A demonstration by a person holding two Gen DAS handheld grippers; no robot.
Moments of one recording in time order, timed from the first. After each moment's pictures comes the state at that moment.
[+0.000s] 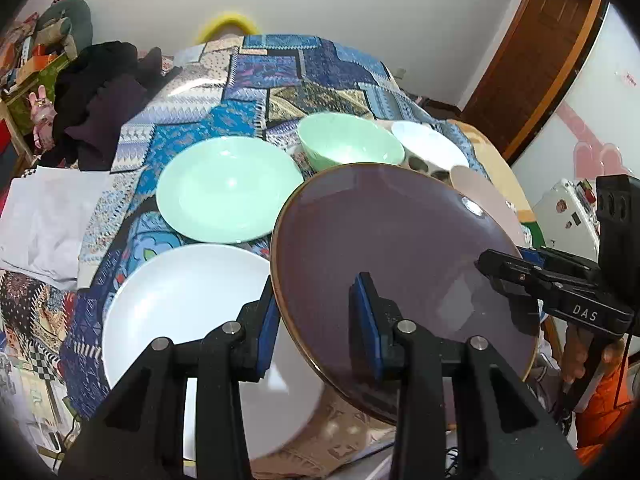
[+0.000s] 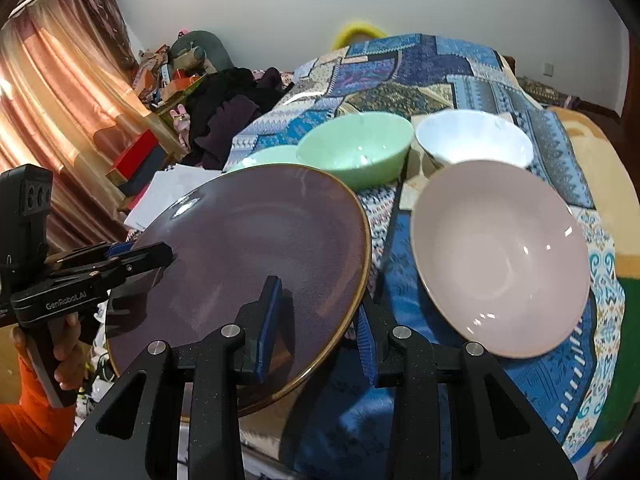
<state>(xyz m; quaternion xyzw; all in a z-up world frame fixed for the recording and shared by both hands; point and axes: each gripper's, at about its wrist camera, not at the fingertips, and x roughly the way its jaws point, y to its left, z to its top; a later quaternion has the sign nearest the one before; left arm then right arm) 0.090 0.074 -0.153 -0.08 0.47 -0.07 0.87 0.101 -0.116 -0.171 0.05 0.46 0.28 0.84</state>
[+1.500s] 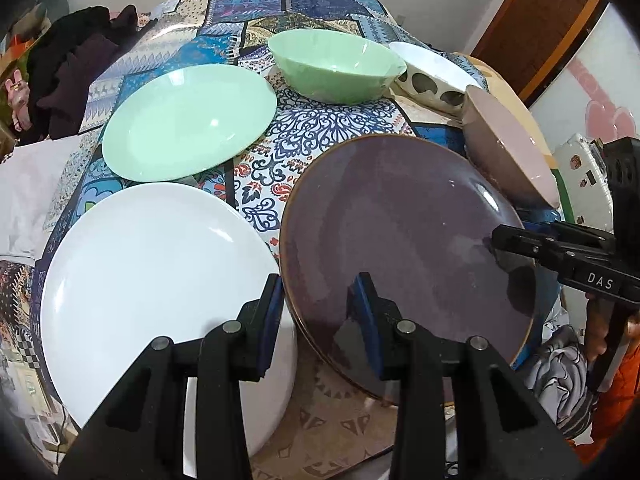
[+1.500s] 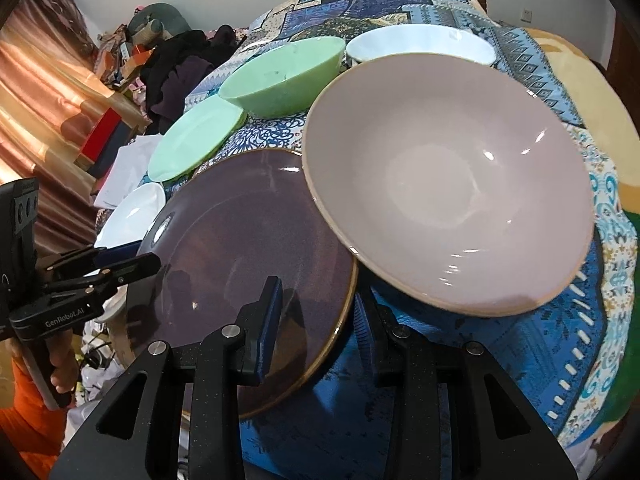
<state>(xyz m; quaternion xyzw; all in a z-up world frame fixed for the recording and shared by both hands) 0.108 0.040 -0.219 -0.06 0.54 -0.08 0.83 0.110 -0.149 -0.218 0.05 0.54 0.23 0.81</state>
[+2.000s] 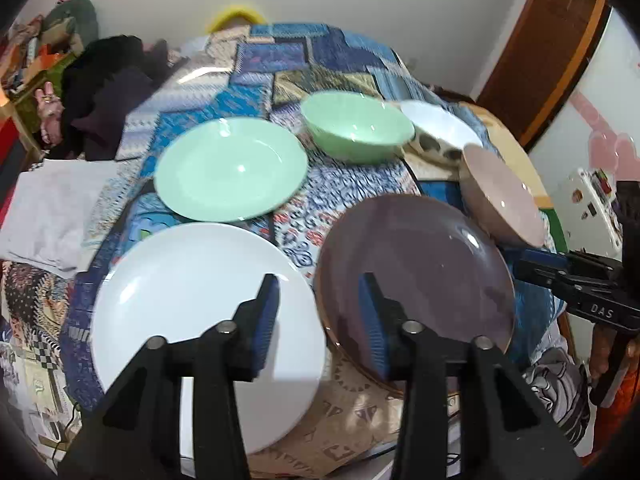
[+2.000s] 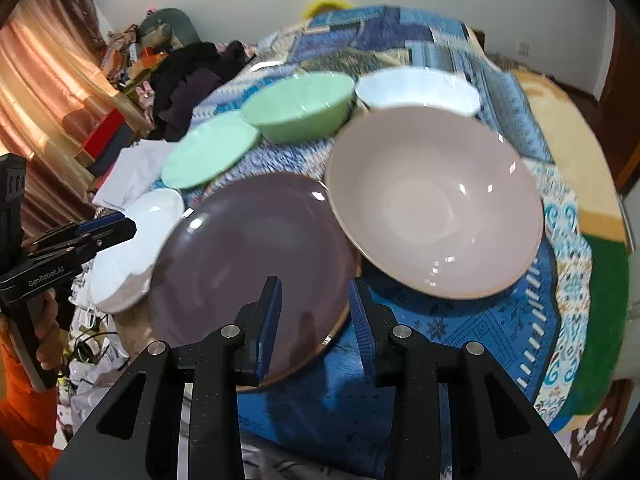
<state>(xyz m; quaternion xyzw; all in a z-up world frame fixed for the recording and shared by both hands) 0.084 0.066 -0.168 -0.07 0.47 -0.04 0.88 0.091 -0.149 -0.180 0.02 0.50 0.23 0.83</state>
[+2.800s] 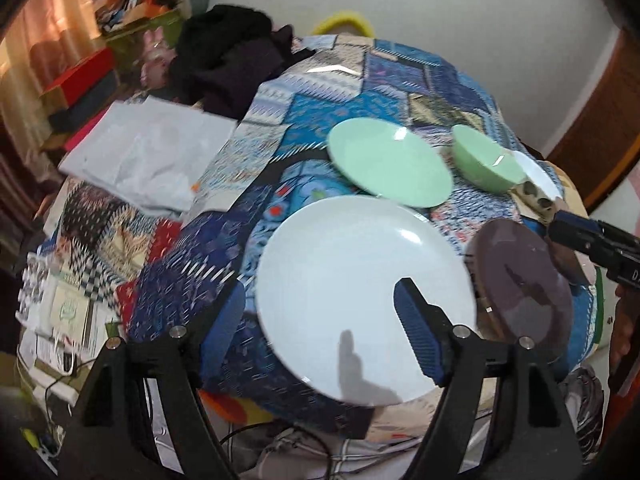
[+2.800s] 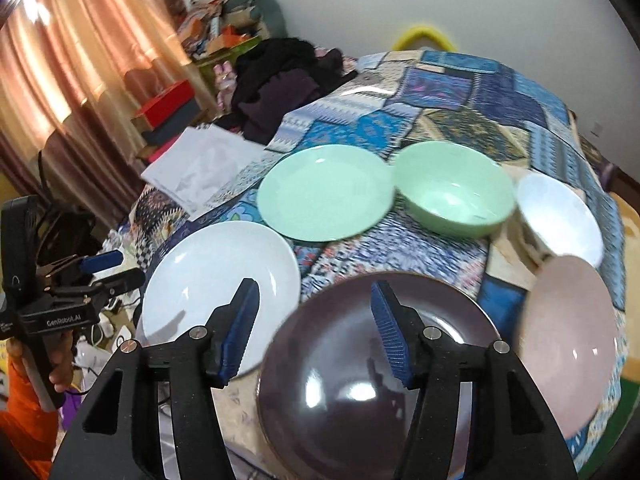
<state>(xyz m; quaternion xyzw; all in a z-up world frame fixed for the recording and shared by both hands) 0.019 0.189 -0.175 -0.14 0.47 0.10 0.87 0.116 -0.010 -0.161 -0.07 0.46 0.34 0.82</state>
